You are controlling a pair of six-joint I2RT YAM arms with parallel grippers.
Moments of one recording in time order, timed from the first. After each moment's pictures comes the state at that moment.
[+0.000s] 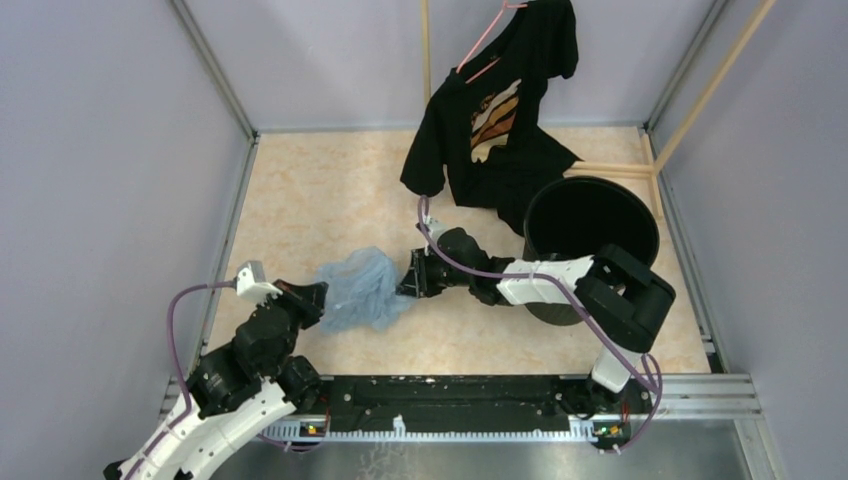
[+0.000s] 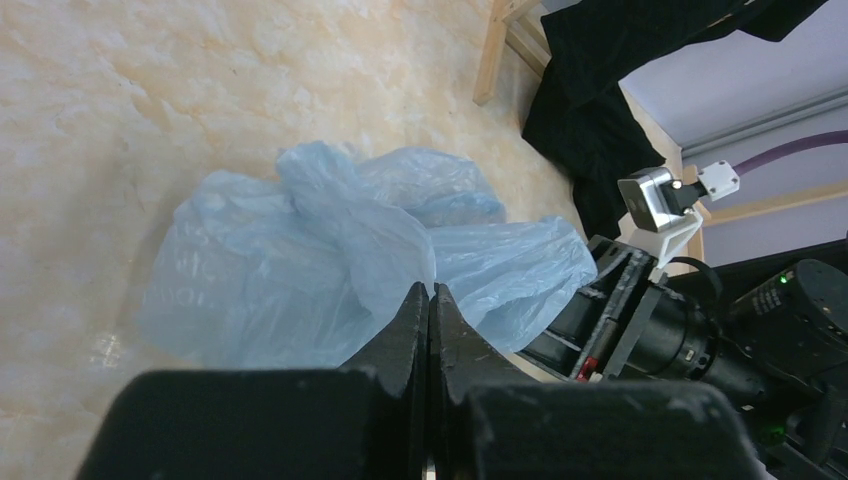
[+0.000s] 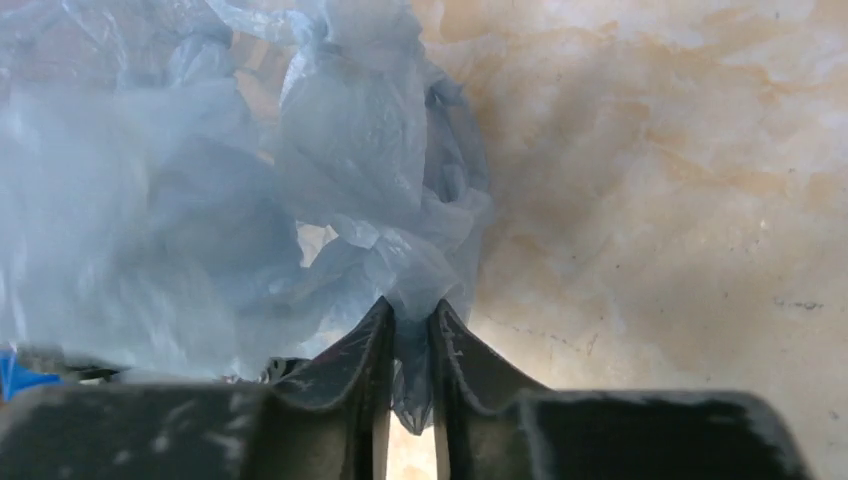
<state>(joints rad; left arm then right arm) -0.82 0.13 0.59 -0.82 -0.67 -1.00 0.95 1.72 0.89 0.33 -0.26 0.70</state>
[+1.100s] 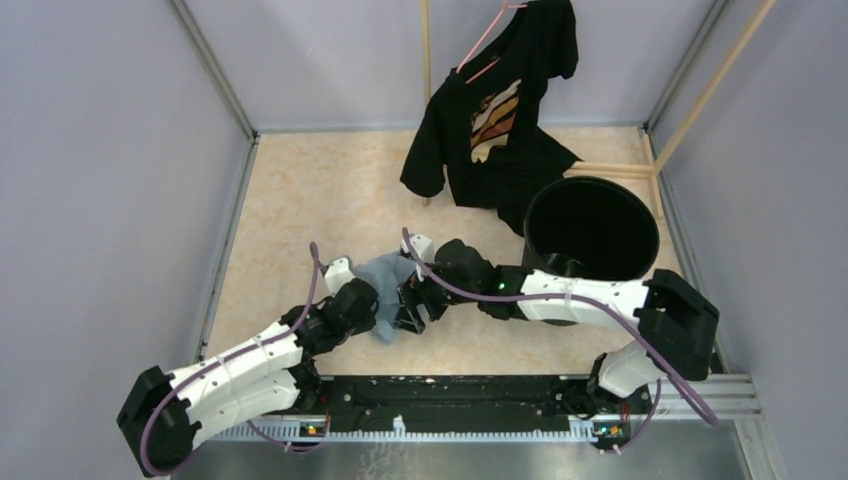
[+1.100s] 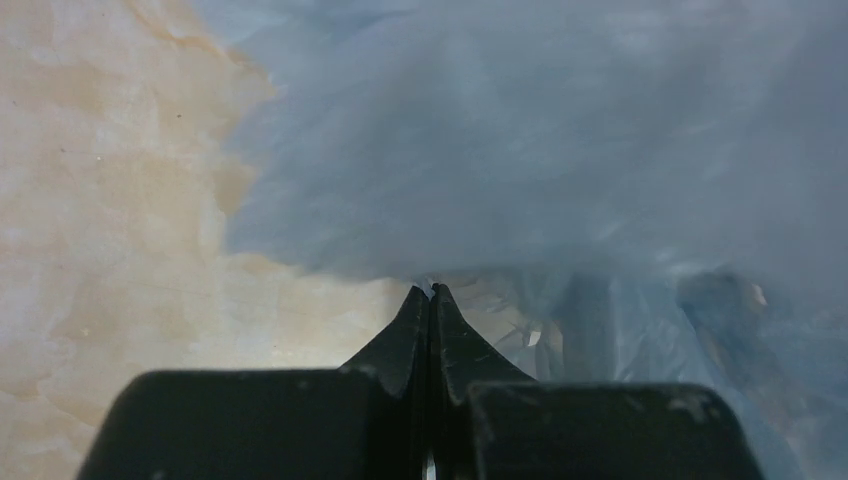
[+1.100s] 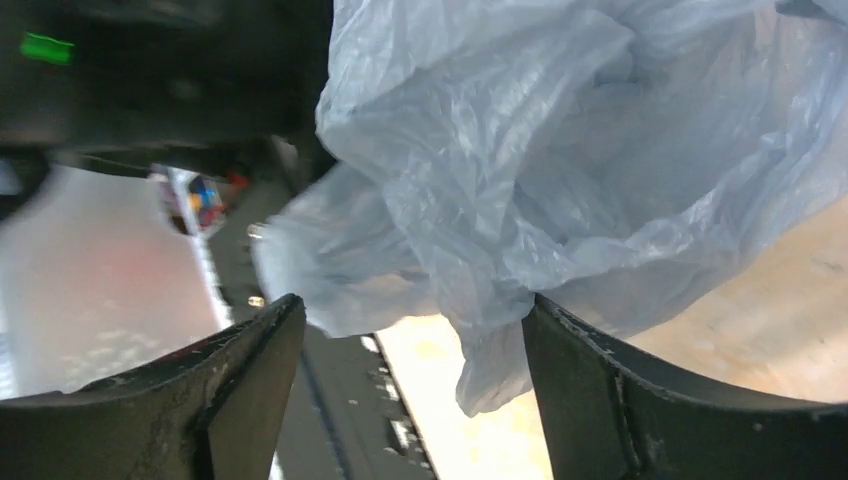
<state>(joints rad) -0.82 0.86 0.41 -0.50 -0.41 -1.00 1.10 1.51 0.92 -0.02 -0.22 0.35</state>
